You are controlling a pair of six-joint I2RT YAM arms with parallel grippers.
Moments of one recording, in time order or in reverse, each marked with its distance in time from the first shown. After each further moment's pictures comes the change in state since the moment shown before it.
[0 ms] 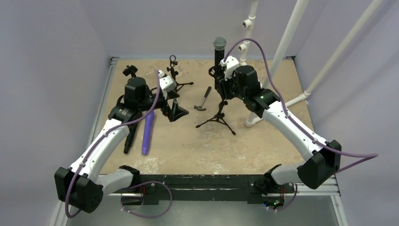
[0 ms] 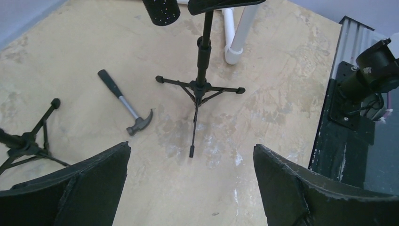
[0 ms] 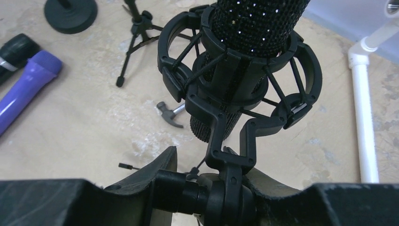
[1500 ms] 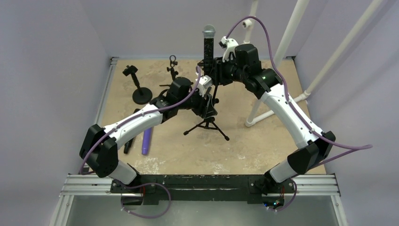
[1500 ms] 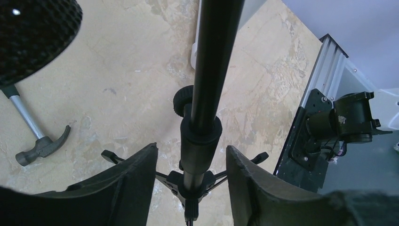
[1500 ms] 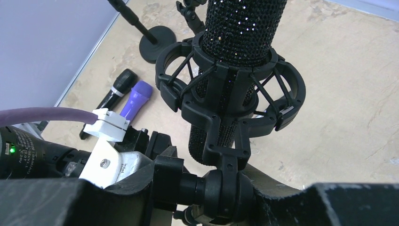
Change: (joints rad) left arm -0.369 0.425 0.173 0.138 -0.285 -0.377; right arm -0.026 0.171 0.431 -0.267 -0.248 0.245
